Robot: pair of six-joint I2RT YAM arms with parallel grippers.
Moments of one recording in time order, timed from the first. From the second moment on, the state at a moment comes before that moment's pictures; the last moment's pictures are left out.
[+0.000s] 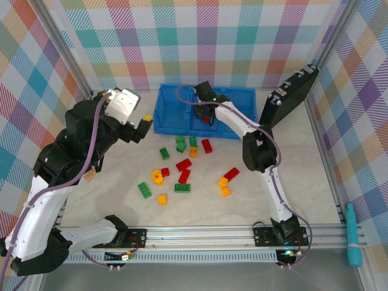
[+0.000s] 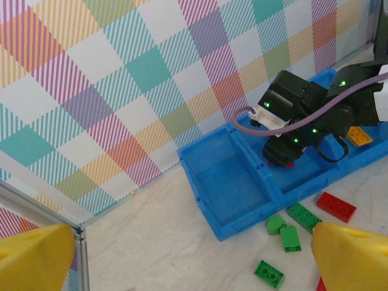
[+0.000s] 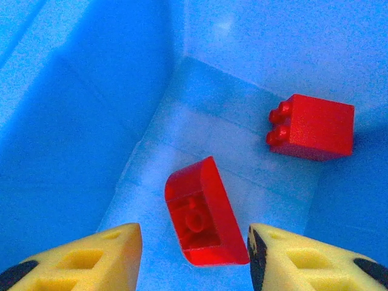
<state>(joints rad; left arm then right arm) -0.64 1.05 1.69 -0.95 -0.36 0.29 0.54 2.43 2.22 -0.69 0.17 0.10</state>
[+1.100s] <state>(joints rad) -0.65 1.04 1.69 -0.95 -0.31 0.28 0.66 1.98 1.44 -0.64 0.13 0.23</state>
